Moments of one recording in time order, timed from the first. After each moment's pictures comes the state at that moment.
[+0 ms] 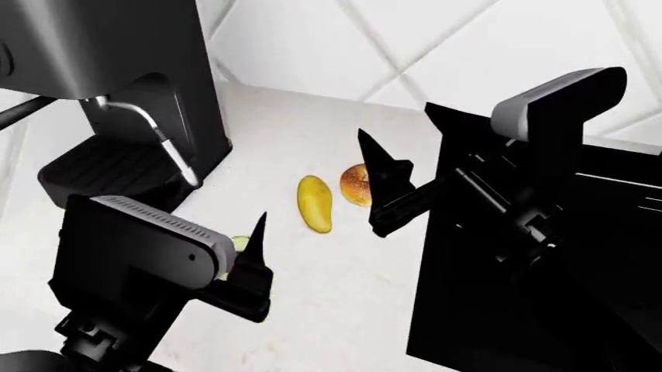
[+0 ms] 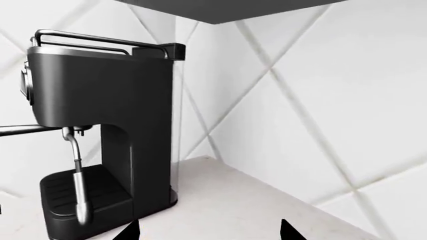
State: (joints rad) left arm -0.65 -0.57 -0.05 0.94 -1.59 -1.34 -0.93; right arm 0.78 0.19 0.14 -0.80 0.69 1.41 -0.09
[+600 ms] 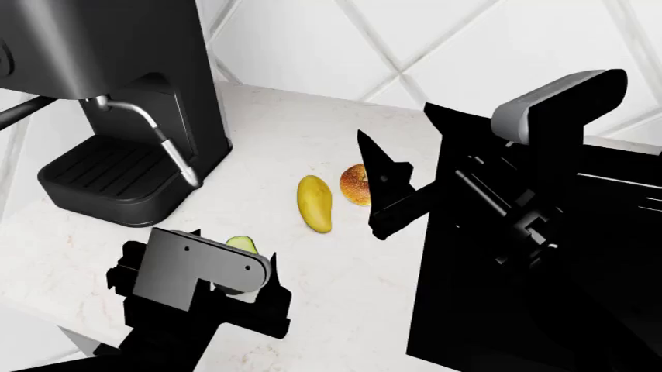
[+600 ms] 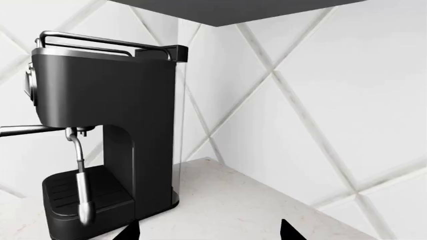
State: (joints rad) left arm -0.49 -0.50 0.14 0.86 -1.33 -1.31 -0.94; right arm 0.77 0.21 0.13 -0.79 0.72 1.38 -0.08
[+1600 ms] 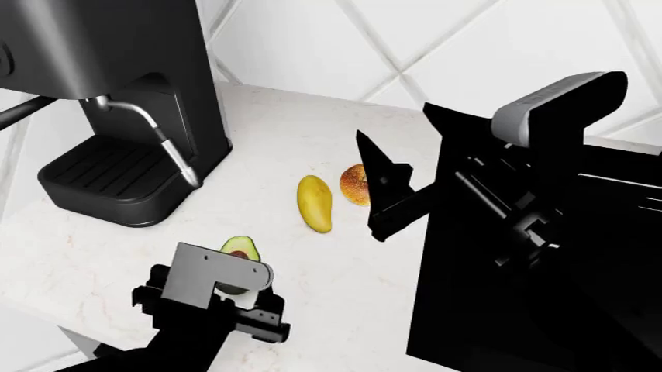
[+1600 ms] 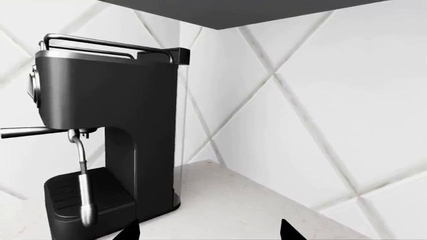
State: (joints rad) left arm -0.38 -0.52 0.29 0.68 -1.03 -1.11 -0.72; right arm 0.75 0.24 0.11 -0.78 0.76 1.33 -0.05
